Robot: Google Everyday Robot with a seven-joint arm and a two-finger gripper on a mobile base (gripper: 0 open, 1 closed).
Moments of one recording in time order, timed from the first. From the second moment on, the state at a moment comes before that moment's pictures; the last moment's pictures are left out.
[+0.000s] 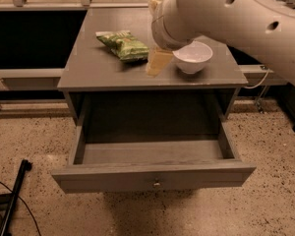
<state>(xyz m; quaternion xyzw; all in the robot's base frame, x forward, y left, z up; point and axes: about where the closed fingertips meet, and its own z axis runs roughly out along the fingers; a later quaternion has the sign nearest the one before) 0.638 -0.007 0.971 -0.67 0.59 -0.16 0.43</state>
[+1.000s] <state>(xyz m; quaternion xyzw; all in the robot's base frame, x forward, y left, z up) 0.726 0.046 0.894 -0.71 0.53 -0.14 0.45</state>
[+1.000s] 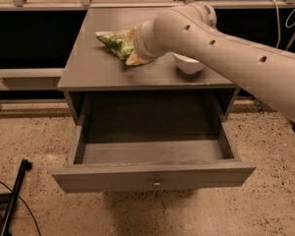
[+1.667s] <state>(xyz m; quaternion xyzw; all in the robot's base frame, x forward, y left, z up) 0.756 0.072 0.867 -0.71 0.52 -0.12 0.46</state>
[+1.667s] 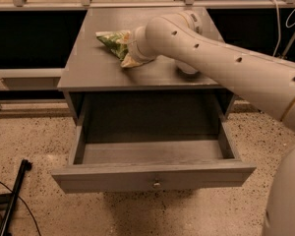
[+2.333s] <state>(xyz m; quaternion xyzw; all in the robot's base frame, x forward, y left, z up) 0.761 0.077 0.868 -0.70 0.52 -0.12 0.47</state>
